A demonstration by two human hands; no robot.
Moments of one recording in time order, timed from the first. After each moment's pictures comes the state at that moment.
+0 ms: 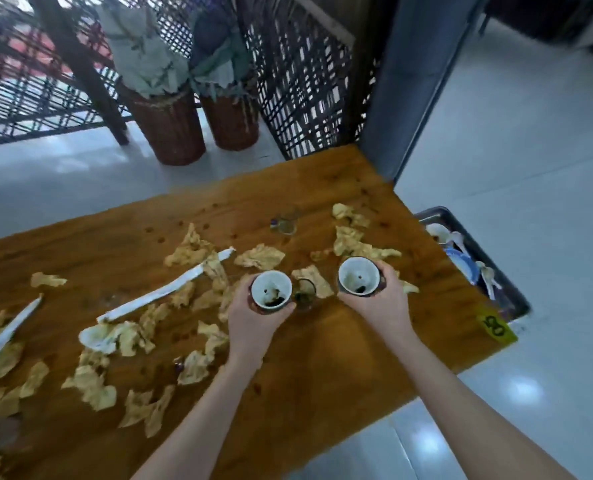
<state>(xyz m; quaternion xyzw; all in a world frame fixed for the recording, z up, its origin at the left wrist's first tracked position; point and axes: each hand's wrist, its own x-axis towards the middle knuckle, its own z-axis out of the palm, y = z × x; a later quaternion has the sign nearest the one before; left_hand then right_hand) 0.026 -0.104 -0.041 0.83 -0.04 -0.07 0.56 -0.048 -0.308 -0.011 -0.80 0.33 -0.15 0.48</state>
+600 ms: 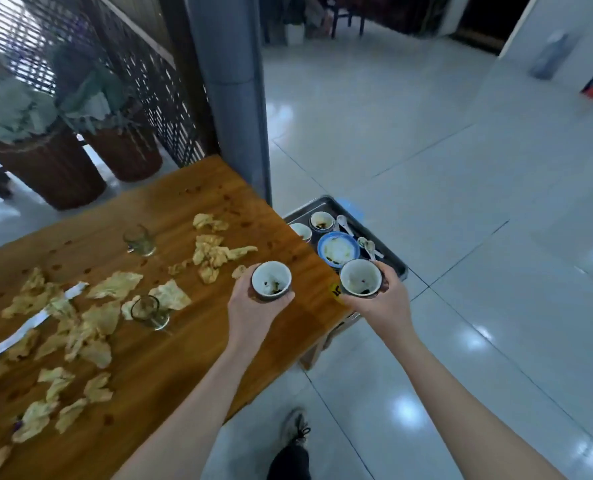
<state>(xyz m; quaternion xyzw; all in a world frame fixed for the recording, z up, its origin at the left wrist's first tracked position) -0.116 -0.348 -0.015 0.81 -0.18 -0.11 0.55 -0.264 -0.513 0.010 -0.72 0.40 -0.25 0.51</state>
